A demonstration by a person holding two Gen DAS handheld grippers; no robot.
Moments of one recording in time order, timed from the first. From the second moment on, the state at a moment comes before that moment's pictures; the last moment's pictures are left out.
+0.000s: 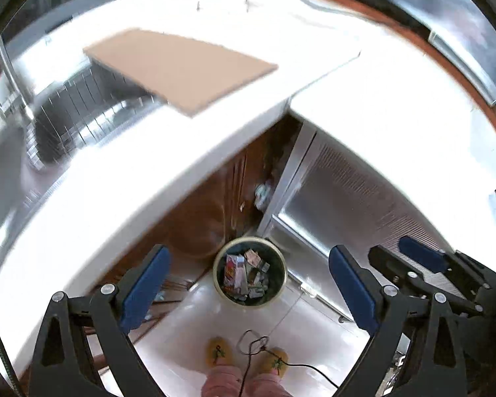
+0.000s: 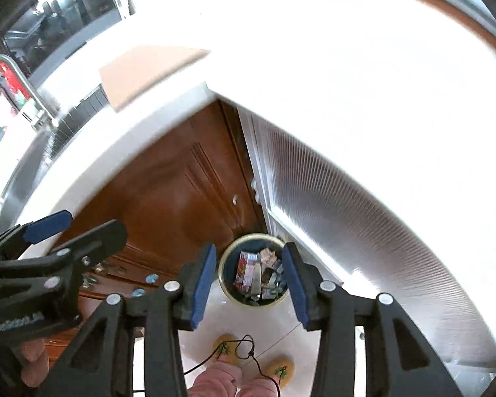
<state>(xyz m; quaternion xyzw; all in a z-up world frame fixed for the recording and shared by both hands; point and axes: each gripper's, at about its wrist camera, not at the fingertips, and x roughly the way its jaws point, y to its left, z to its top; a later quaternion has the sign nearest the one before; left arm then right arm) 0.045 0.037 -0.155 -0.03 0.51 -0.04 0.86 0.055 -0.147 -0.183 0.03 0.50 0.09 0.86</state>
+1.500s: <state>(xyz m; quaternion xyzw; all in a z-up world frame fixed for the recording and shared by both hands) 0.003 0.005 0.092 0.02 0.36 -0.04 0.93 0.005 -0.167 0.039 0.06 0.36 0.03 0.93</state>
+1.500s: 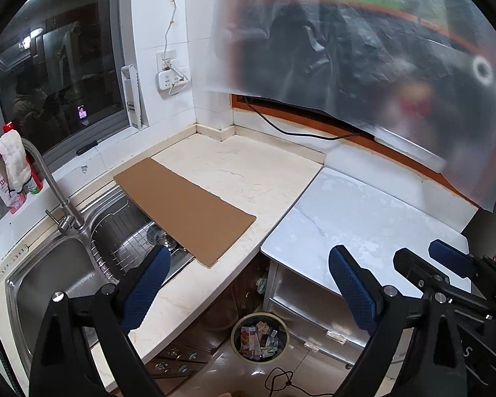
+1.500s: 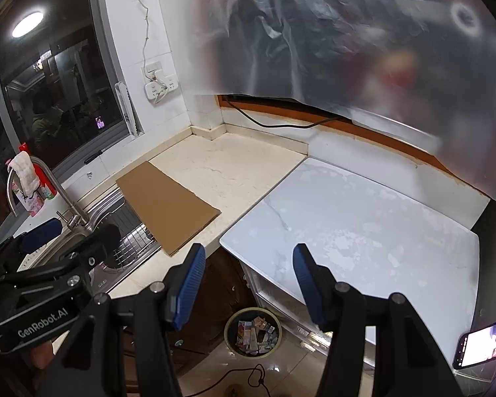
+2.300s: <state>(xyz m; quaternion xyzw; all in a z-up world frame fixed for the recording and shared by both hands) 0.008 0.013 0.089 0.02 0.37 -0.04 0.93 0.005 -0.160 0.040 0.06 0.36 0.02 0.93</state>
